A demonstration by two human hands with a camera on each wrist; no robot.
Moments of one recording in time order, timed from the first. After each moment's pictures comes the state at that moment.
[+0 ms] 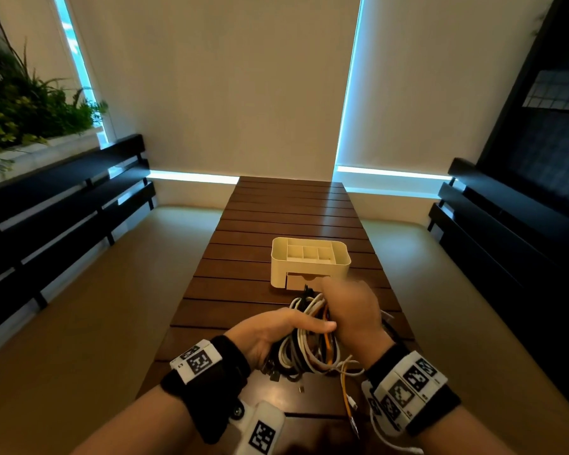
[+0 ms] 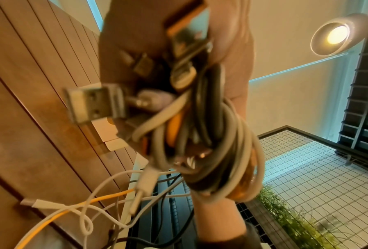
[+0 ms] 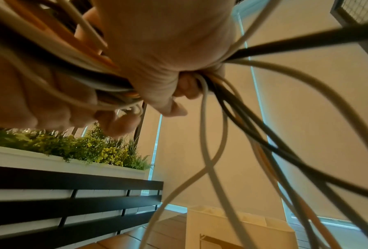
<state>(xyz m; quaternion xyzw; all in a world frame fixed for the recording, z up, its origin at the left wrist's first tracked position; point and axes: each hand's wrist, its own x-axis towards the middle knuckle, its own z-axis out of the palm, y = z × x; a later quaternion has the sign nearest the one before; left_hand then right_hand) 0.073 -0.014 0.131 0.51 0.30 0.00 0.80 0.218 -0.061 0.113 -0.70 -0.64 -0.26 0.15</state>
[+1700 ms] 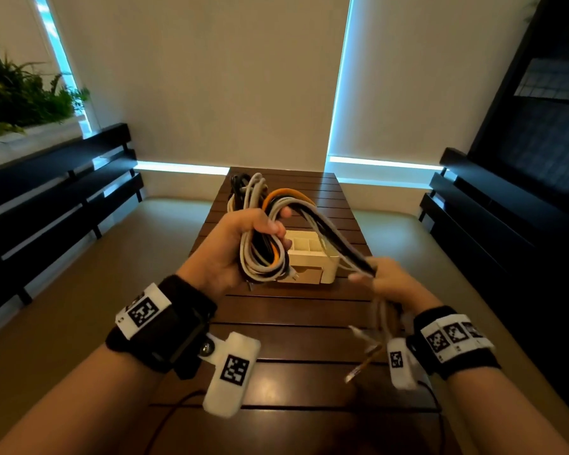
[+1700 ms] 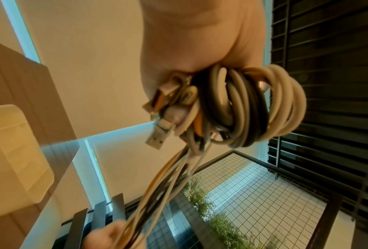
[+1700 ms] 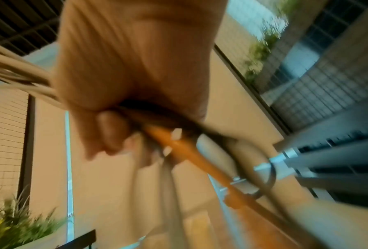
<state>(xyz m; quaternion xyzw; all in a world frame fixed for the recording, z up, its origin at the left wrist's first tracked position) 0.060 0.020 0.211 0.51 0.11 0.31 0.80 0.318 -0.064 0.132 -0.75 -0.56 0.22 0.26</state>
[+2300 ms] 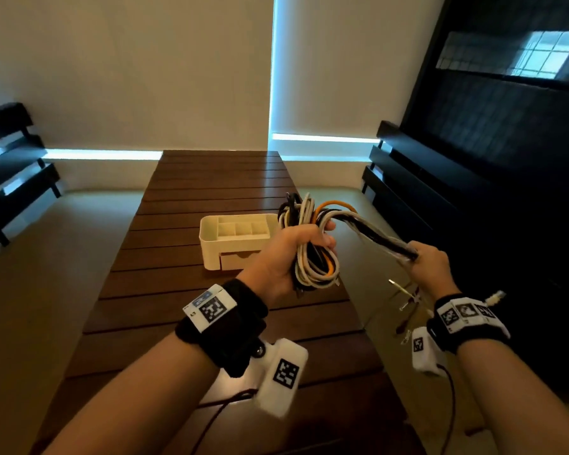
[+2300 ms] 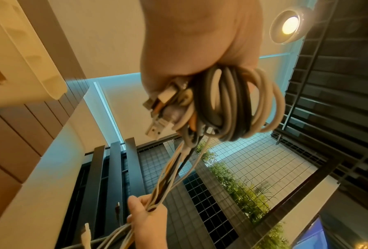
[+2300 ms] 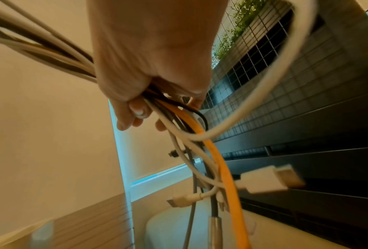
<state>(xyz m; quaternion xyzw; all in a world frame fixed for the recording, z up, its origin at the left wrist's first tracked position) 0.194 -0.035 0.170 0.49 0.11 0.20 0.84 0.448 -0.158 0.096 -0.91 -0.34 -0.04 0.24</state>
